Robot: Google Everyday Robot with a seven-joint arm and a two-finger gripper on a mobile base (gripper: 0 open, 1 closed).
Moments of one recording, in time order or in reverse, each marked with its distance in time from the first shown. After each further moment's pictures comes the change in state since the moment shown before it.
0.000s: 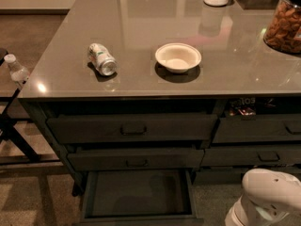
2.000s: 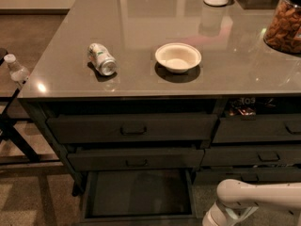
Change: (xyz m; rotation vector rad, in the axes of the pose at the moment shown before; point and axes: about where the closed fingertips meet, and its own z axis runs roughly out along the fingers) arm -0.038 -0.064 0.142 -0.123 -0.045 0.039
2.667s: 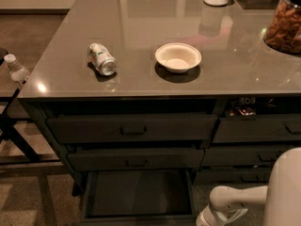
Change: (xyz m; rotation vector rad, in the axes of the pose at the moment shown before) arm -0.017 -0.070 0.071 0.052 -0.056 0.049
